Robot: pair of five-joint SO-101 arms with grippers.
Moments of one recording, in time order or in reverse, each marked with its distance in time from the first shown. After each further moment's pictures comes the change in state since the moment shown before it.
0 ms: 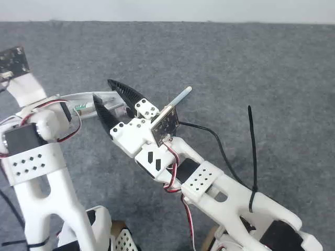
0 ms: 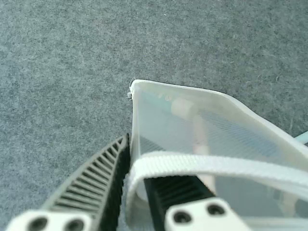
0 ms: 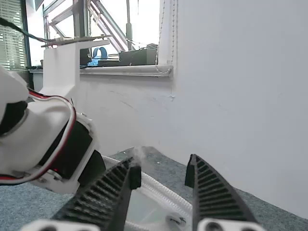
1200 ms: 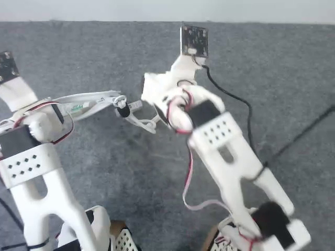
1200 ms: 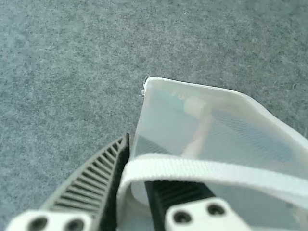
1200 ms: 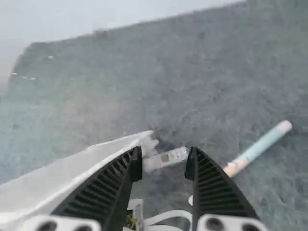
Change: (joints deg) left arm -4.1 0.0 0.6 0.0 0.0; right arm 17.8 14.9 -47.0 79.7 -31.0
